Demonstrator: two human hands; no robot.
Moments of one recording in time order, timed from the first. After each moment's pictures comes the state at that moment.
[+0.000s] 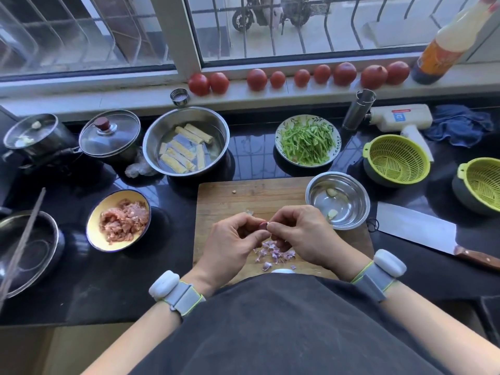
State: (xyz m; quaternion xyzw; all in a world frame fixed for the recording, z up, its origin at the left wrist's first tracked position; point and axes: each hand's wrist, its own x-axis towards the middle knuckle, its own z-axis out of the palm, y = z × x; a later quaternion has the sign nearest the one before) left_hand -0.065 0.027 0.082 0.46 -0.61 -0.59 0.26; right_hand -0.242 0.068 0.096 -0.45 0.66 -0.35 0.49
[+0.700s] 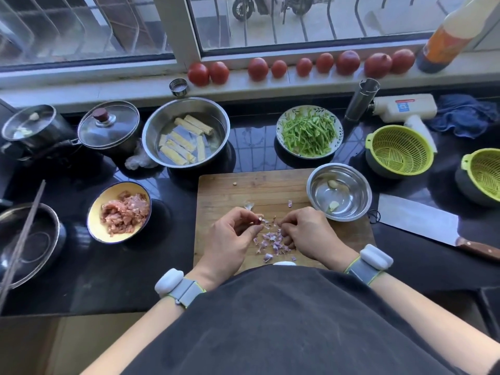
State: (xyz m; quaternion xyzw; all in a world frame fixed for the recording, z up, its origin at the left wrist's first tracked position) left_hand -0.058 0.032 0.056 0.49 -0.58 -0.59 0.28; right_hand -0.244 0.071 0.052 -0.41 0.78 -0.22 0.42
